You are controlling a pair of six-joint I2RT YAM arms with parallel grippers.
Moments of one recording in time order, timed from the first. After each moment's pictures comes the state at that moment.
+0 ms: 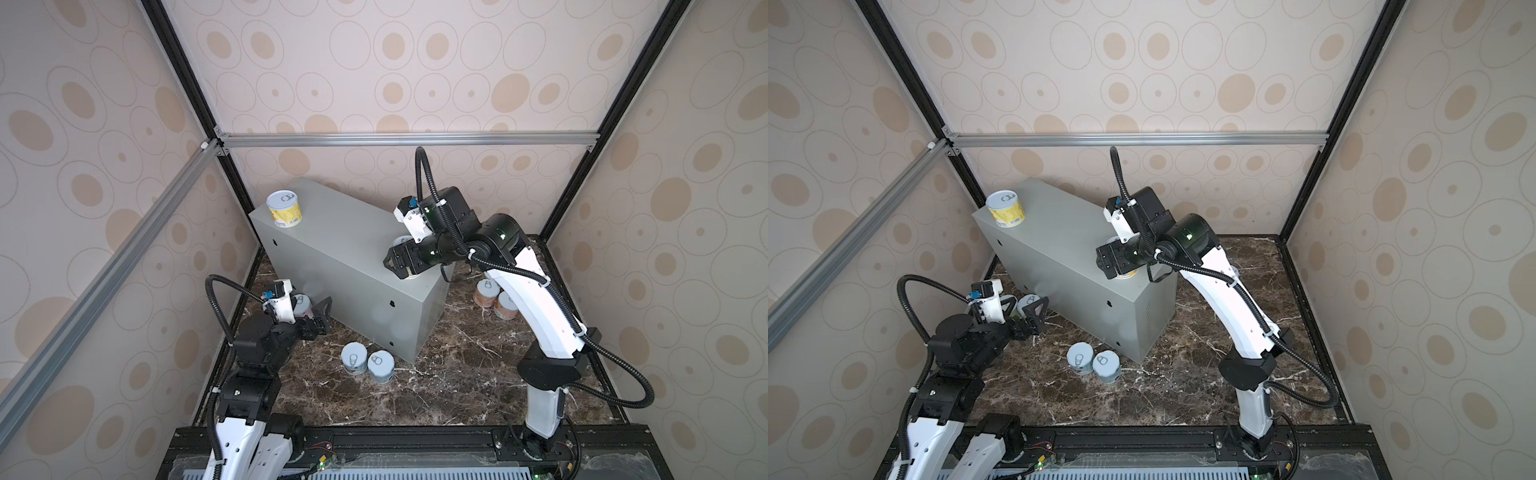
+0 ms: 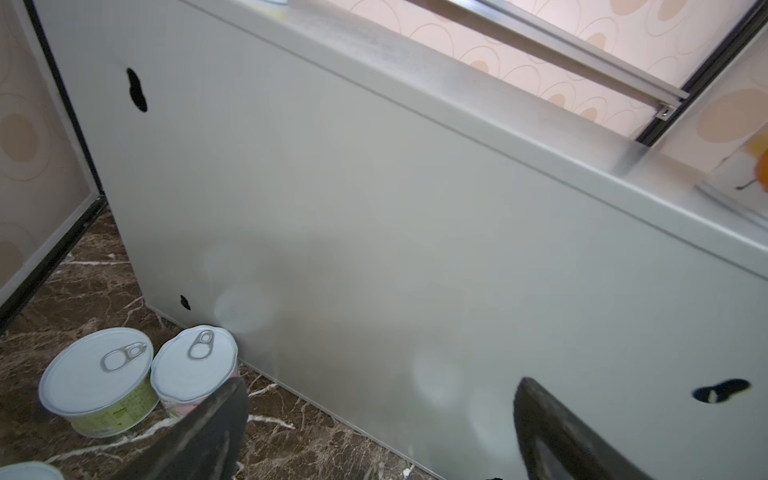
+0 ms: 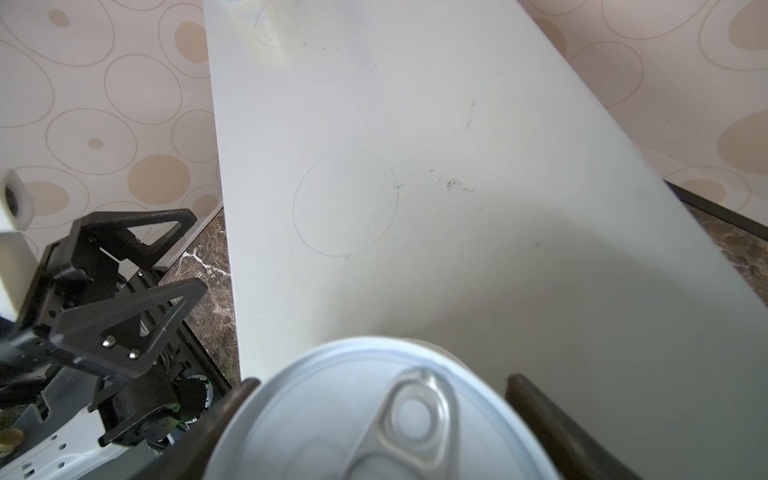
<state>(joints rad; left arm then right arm) -0.11 0.54 0.68 -0.35 0.20 -0.27 0.81 1.93 2.56 -1.36 -0.05 0.22</state>
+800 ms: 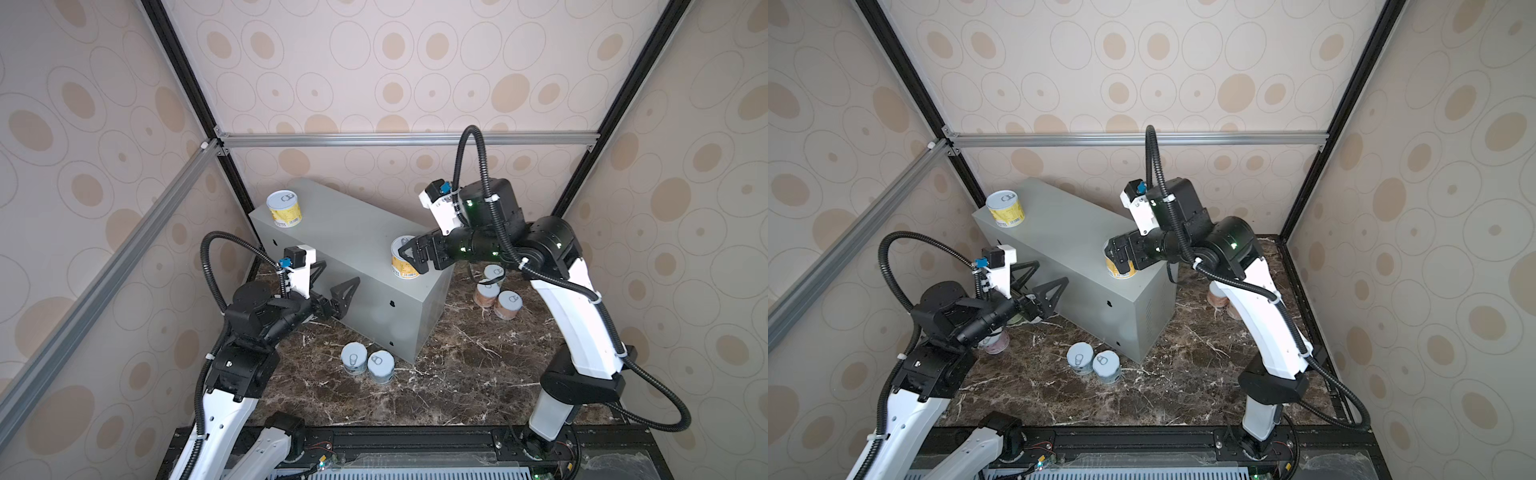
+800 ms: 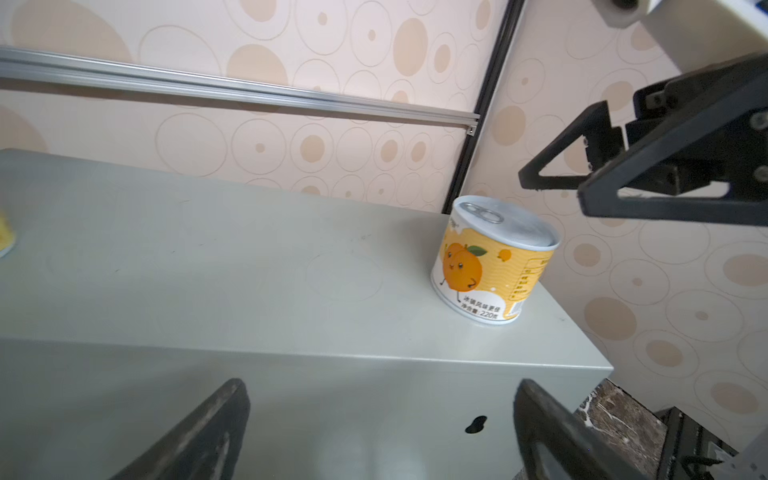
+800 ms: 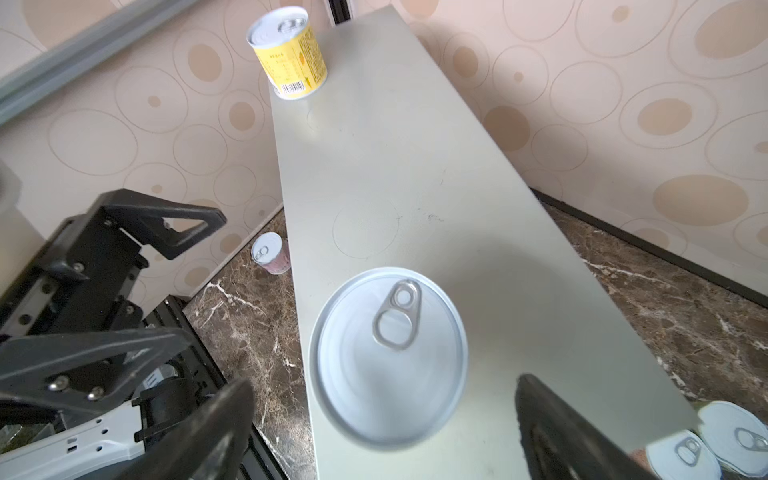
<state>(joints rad) -0.33 0.77 1.02 -0.31 0.36 -0.15 0.81 1.74 2.52 -1.33 -0.02 0.21</state>
